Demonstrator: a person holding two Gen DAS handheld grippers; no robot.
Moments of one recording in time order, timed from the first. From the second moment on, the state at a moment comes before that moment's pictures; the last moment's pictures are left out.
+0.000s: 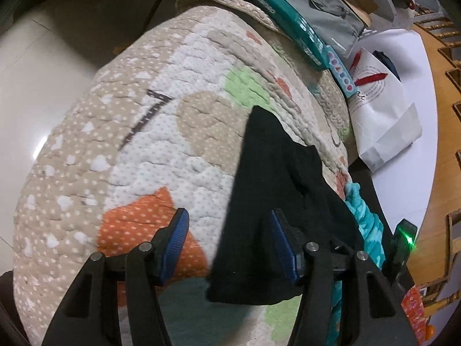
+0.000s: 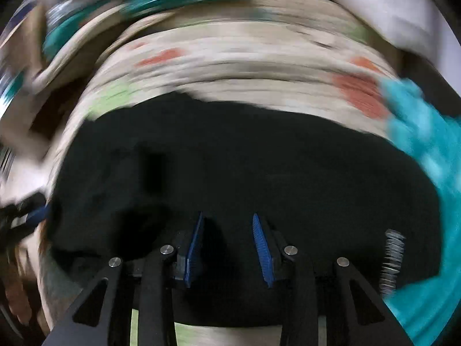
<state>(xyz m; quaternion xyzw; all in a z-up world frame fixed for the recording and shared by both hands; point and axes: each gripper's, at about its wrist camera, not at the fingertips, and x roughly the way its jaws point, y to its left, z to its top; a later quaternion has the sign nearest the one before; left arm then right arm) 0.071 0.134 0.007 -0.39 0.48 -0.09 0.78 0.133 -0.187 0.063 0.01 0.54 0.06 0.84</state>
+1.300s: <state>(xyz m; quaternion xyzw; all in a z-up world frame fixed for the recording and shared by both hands) 0.026 0.188 0.005 -0.42 0.51 0.01 0.75 0.197 0.112 0.074 -0.15 0.53 0.30 0.78</state>
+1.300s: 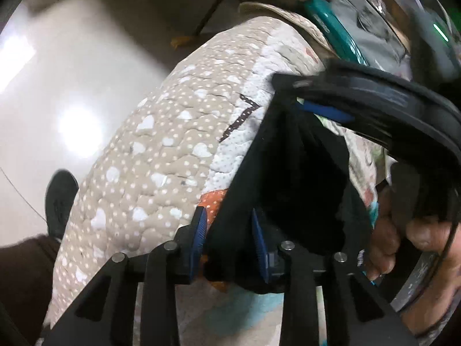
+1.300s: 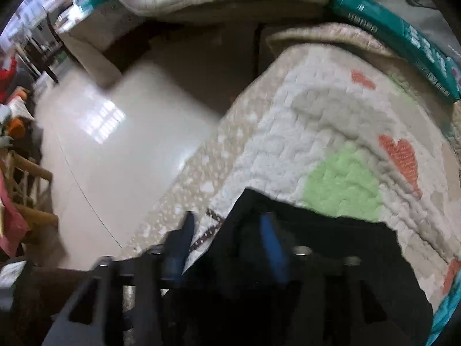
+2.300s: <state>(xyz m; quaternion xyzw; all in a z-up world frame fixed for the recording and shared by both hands) 0.027 0.131 0.048 -0.29 0.46 -0.03 0.84 0.062 -0.249 0.084 0.18 0.47 0.02 0.86</state>
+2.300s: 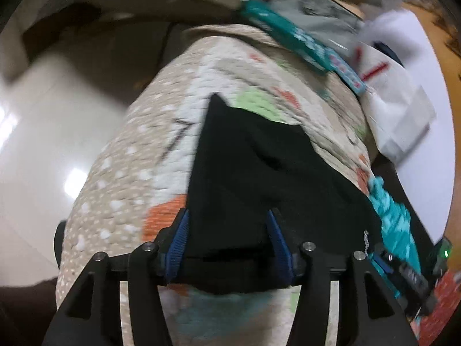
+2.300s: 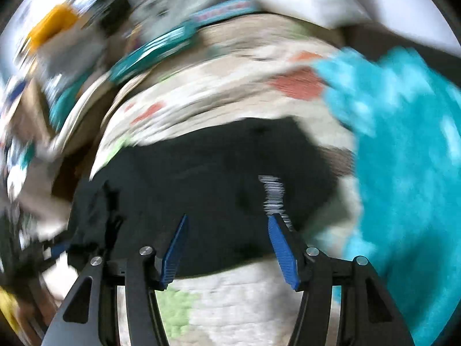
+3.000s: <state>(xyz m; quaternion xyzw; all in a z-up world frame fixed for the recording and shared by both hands) 0.136 -0.028 0.149 -0.09 0.42 -0.20 0.88 0.072 -0.276 0.019 0.38 0.38 0.00 0.84</state>
